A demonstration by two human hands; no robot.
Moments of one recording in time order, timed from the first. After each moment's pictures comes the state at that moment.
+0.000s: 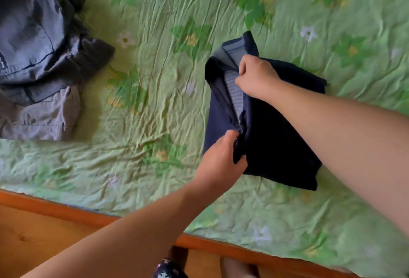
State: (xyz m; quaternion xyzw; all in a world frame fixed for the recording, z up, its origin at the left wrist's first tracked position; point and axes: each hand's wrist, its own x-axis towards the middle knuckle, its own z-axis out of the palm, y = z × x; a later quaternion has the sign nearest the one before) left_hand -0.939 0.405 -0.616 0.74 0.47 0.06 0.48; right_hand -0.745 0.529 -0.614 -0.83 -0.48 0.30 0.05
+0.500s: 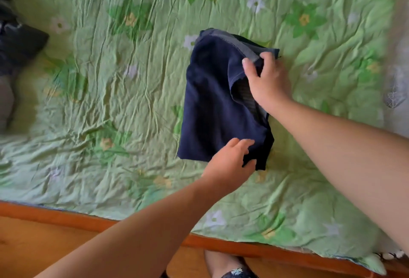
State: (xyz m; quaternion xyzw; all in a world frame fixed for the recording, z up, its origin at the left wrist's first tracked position) left_hand -0.815 0.294 -0.650 0.77 0.39 -0.03 0.50; right_hand -0.619 0.382 -0.660 -0.90 -0.36 0.19 0.17
